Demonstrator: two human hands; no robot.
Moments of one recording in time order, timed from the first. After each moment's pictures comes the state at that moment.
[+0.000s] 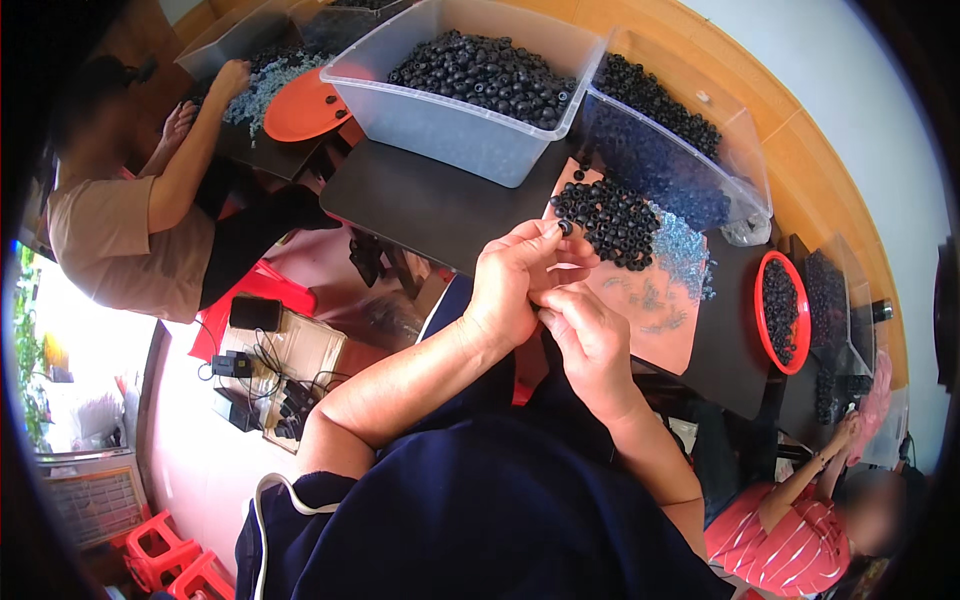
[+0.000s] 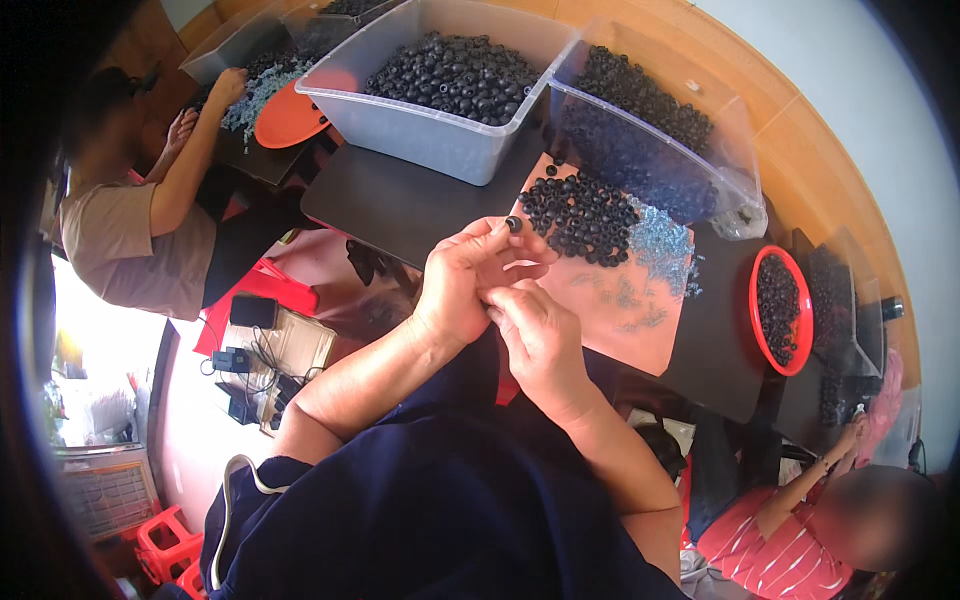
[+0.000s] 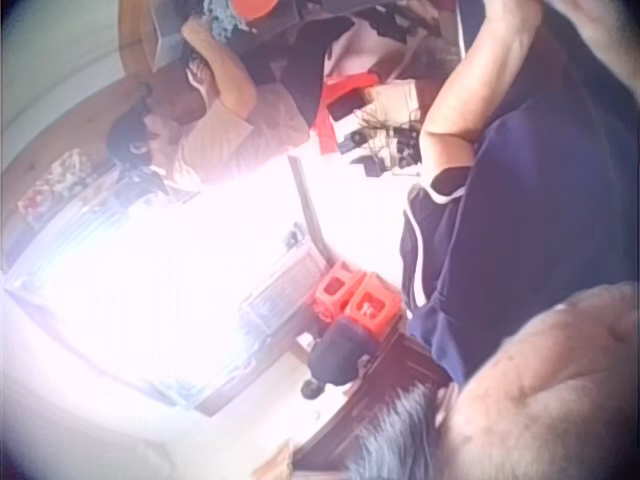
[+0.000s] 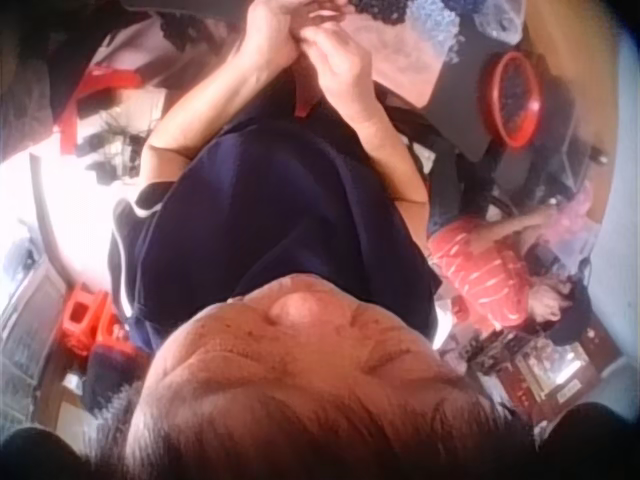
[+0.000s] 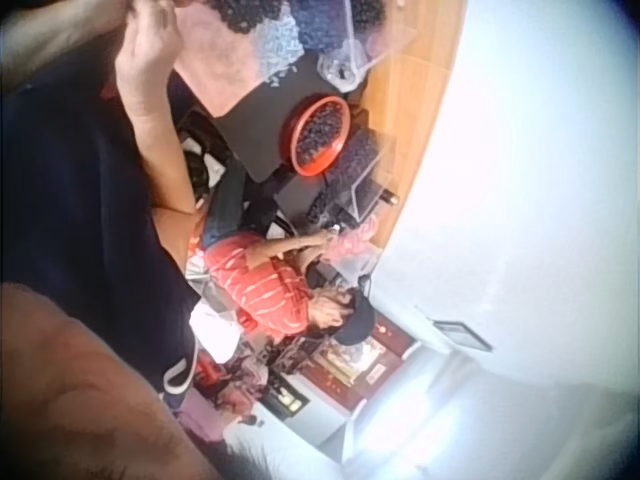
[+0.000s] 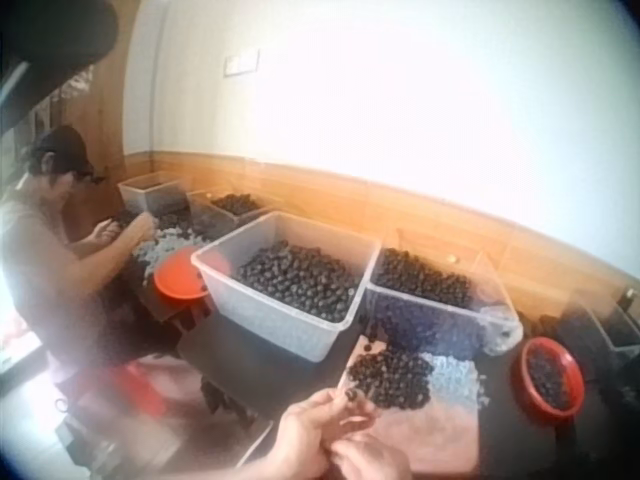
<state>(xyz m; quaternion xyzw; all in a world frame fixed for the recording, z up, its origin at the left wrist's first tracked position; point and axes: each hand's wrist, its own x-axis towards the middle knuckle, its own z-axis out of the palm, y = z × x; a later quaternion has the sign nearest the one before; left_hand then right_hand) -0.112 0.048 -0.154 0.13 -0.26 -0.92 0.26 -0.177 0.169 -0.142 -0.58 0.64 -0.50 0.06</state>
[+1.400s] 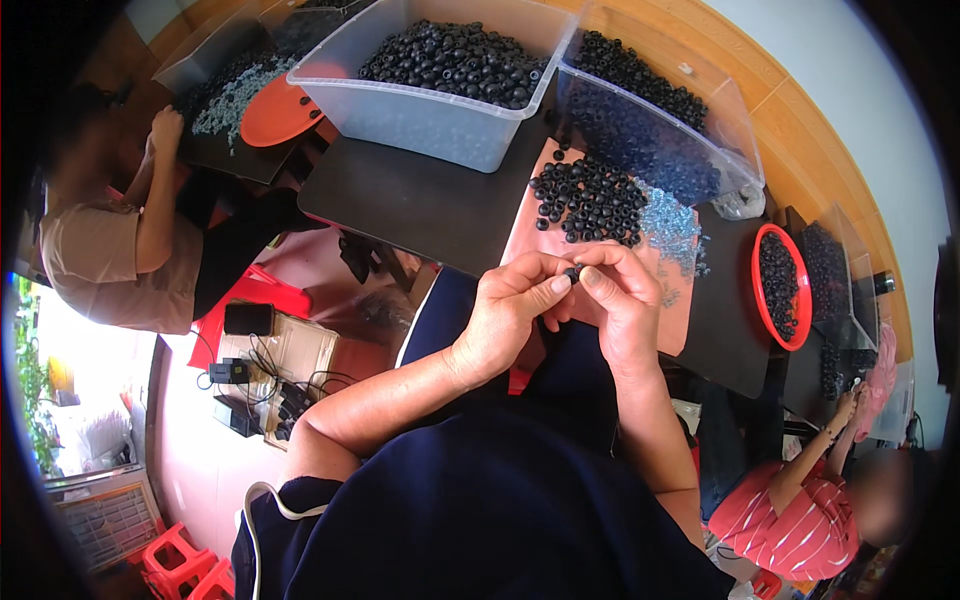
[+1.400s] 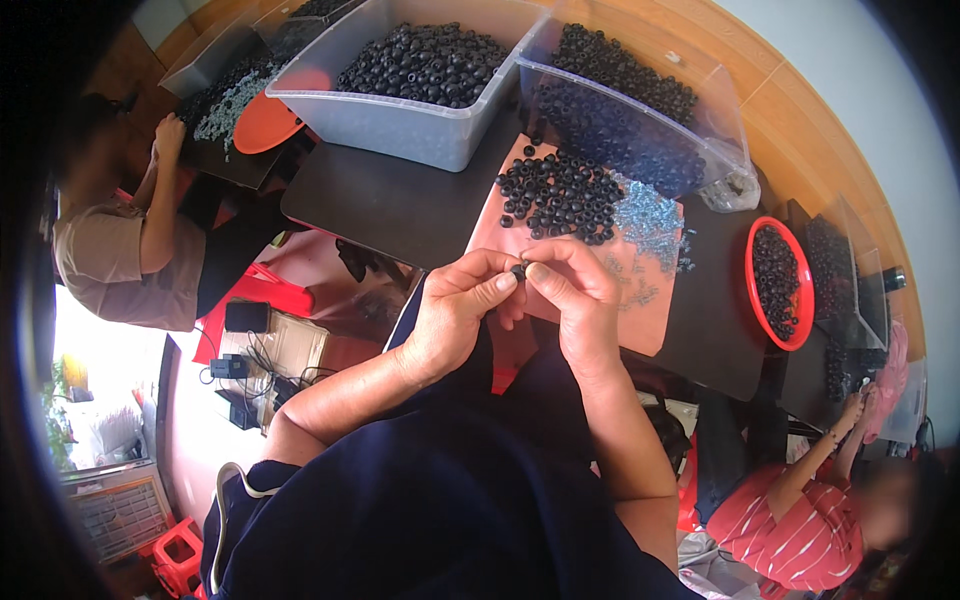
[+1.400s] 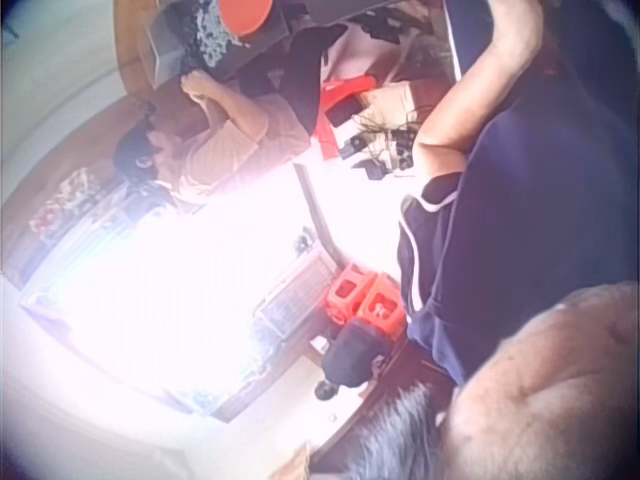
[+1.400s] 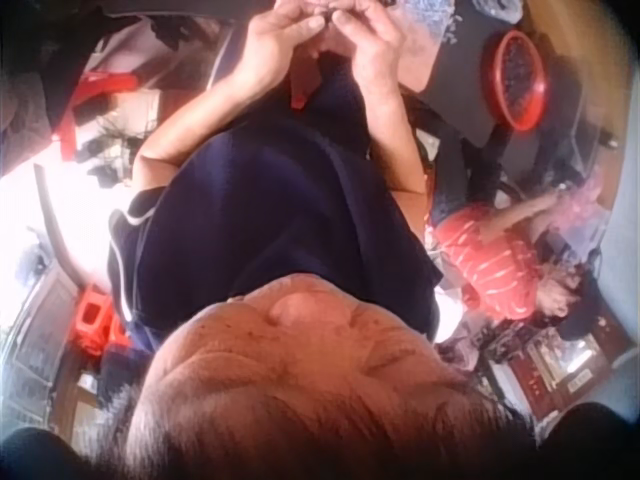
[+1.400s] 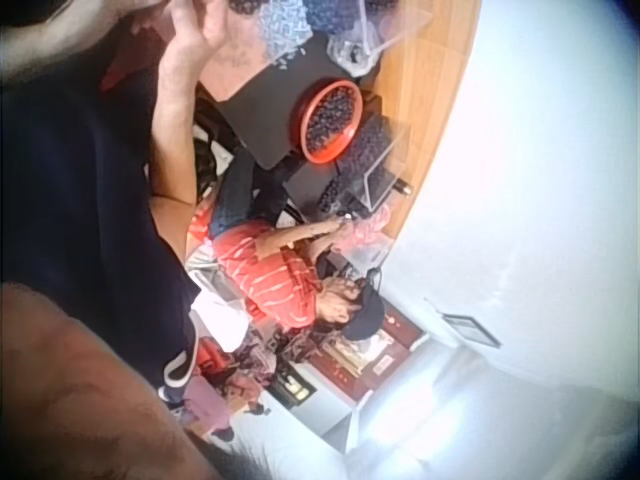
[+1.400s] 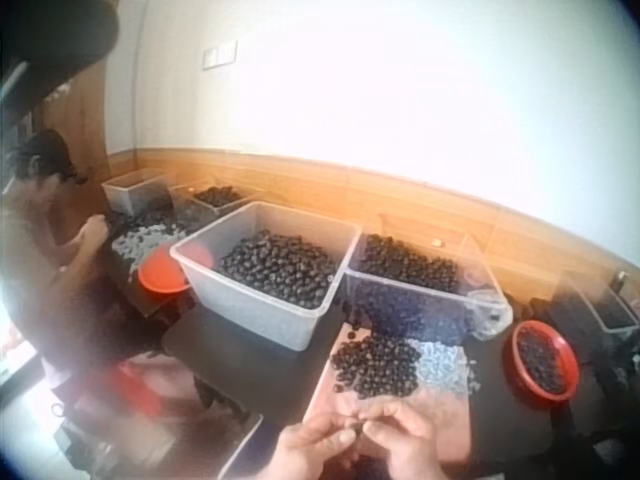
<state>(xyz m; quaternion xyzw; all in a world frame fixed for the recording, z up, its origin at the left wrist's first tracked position) -0.092 0.081 -0.171 0.13 -0.49 -0.84 0.22 -0.218 0.185 -0.163 -0.33 0.52 -0.73 0.29</state>
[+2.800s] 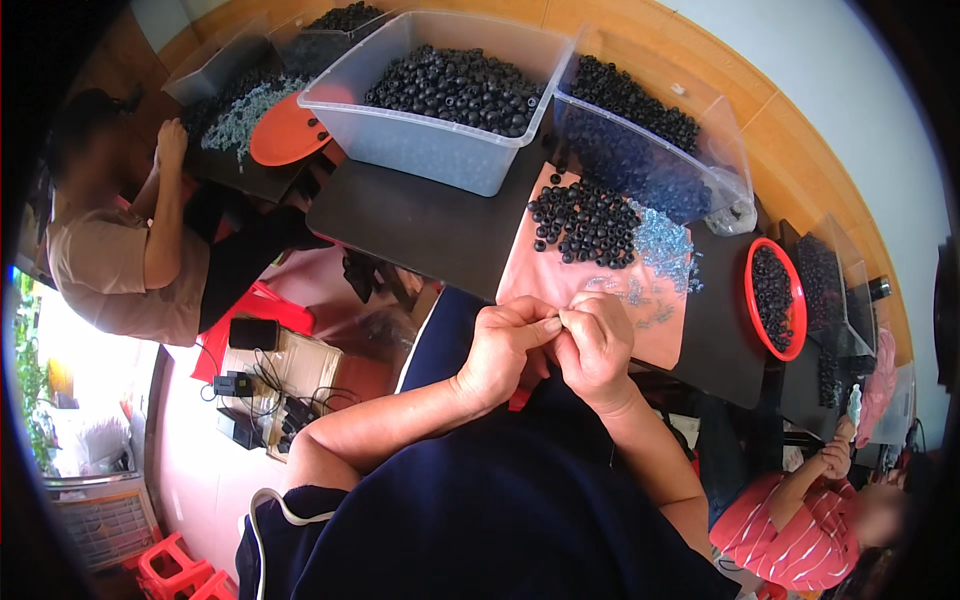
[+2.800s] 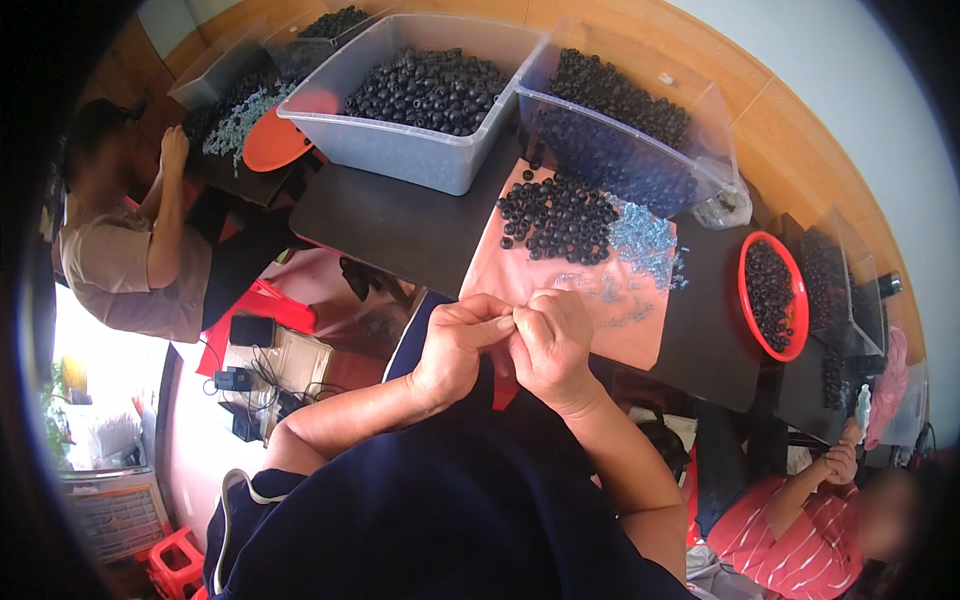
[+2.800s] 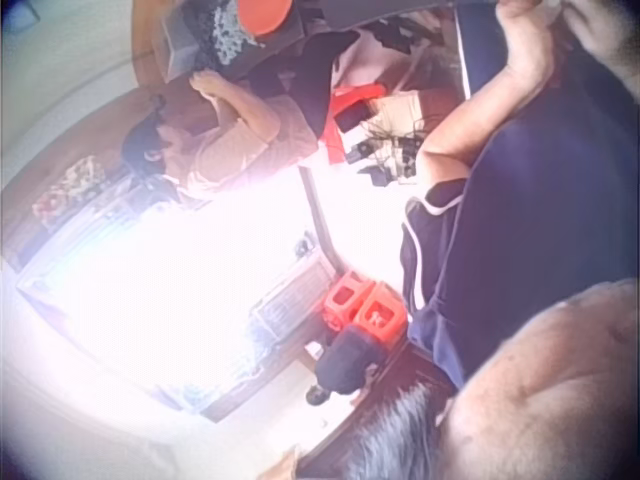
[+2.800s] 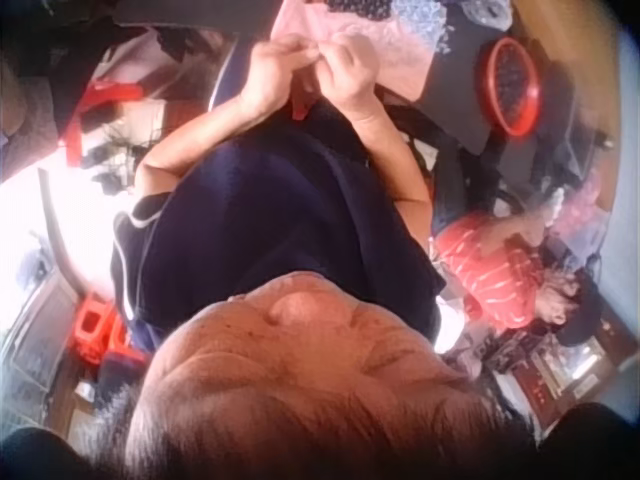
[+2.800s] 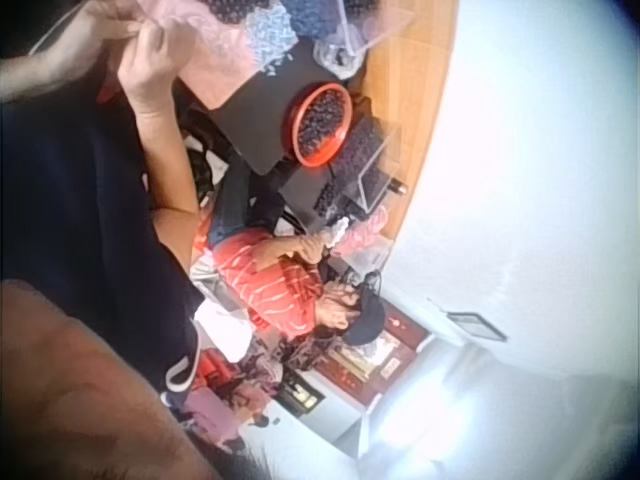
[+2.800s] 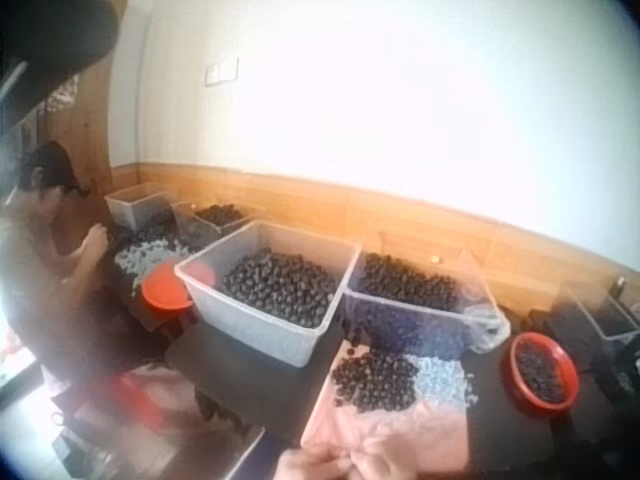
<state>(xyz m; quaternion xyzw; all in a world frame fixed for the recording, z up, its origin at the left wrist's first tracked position) -0.082 0.094 -0.178 0.20 -0.43 -0.86 0.19 -0.206 0.192 -0.170 -0.65 0.62 -0.41 -0.17</state>
